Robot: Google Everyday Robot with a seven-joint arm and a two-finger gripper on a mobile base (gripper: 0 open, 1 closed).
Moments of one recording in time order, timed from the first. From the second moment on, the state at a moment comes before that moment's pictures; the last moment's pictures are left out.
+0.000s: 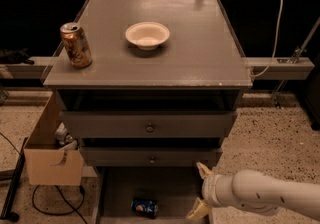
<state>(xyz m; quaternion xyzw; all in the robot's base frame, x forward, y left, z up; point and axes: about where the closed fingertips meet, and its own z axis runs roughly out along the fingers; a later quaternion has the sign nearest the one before) 0.433 -0.121 0.456 -0.58 0.75 0.10 0.31</state>
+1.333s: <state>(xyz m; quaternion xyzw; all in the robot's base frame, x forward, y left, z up) 0.441 -0.124 0.340 -0.57 0.71 0.26 0.32</state>
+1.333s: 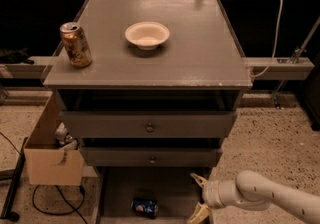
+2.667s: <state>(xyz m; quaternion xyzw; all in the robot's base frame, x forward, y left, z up) 0.439 -0.065 0.291 -0.54 0.71 0.30 0.33</state>
